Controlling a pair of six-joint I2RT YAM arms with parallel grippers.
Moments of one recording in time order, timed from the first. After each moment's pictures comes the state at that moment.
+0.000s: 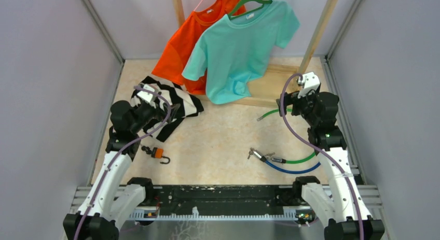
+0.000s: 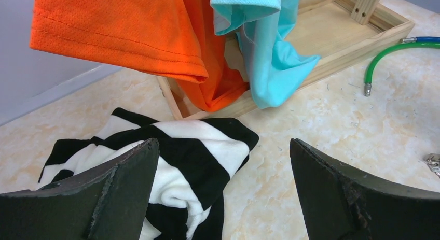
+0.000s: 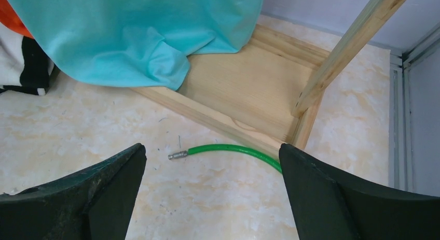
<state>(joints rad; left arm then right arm) -0.11 0.82 0.64 0.11 0.47 0.11 0.05 0.81 0.80 -0.23 -0.25 -0.12</state>
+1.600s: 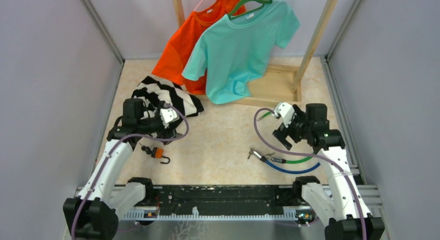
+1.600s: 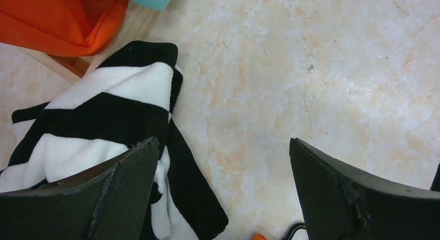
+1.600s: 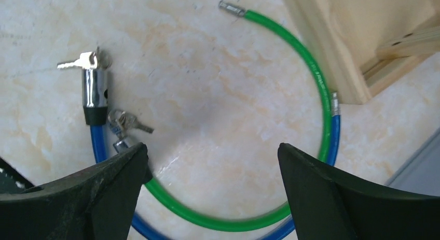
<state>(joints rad) -0.11 0.95 0.74 -0.51 0.75 0.85 0.07 0.81 0.78 -0.78 -0.39 -0.75</state>
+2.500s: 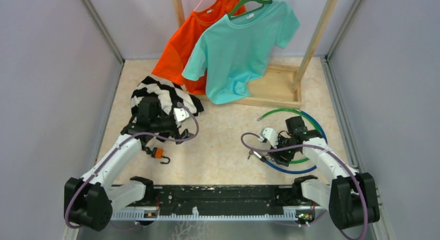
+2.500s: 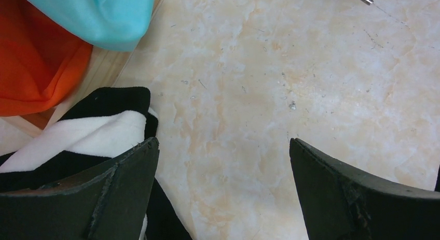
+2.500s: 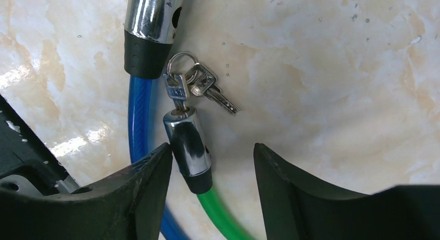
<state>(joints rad) -0.28 1.07 0.69 -0.28 0.73 0.70 0.18 1.06 0.52 -0.75 -0.36 -0.94</state>
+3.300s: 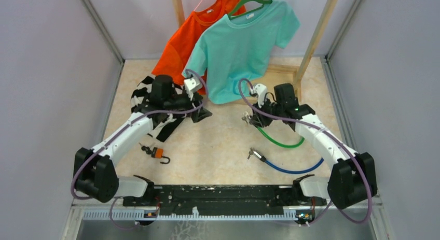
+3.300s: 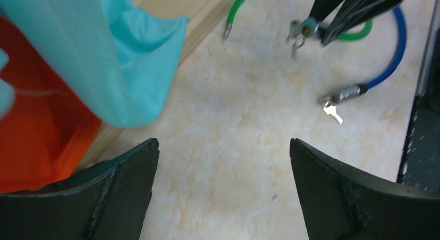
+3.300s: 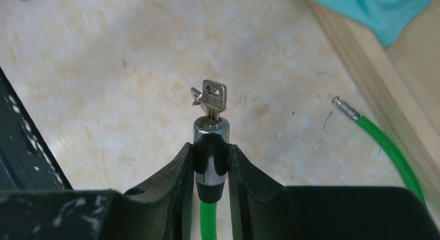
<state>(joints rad) -0.39 1.31 0.94 -0.11 0.68 0.31 0.35 1.23 0.89 -0.49 -0.53 -0.37</state>
